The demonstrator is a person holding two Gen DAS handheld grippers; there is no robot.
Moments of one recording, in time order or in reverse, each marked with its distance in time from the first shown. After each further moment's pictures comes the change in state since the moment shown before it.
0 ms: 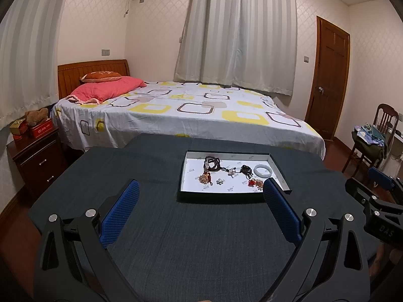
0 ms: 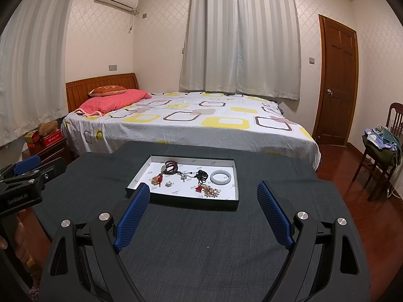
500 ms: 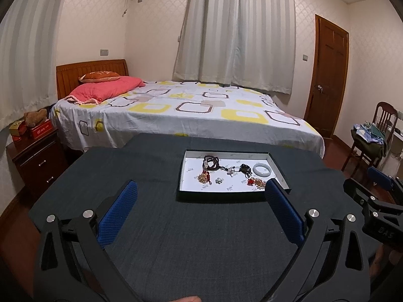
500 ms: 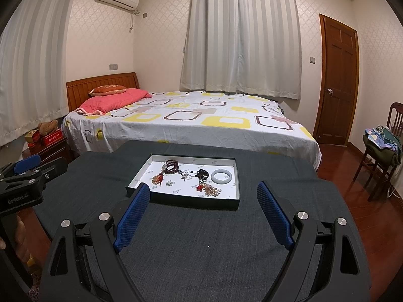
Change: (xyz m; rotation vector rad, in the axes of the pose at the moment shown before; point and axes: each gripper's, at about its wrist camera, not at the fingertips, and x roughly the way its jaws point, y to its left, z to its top) left arm 0.003 -0.003 -0.003 0.014 0.003 -0.001; right arm 0.000 0.000 0.001 0.000 0.001 0.000
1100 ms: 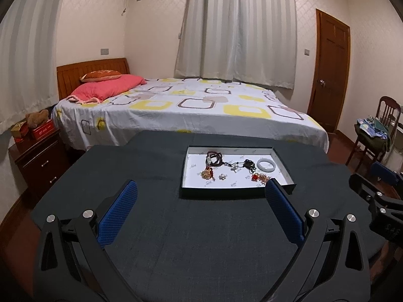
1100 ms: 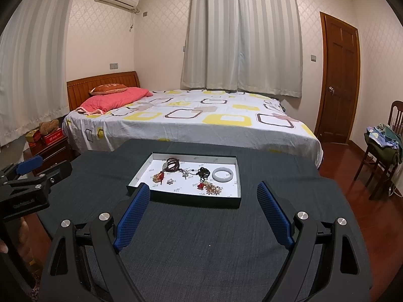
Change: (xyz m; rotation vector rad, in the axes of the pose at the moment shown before) left arm 0.009 -0.003 -0.006 0.016 0.022 0.022; right arm 0.001 0.008 -0.010 0.001 0.006 0.006
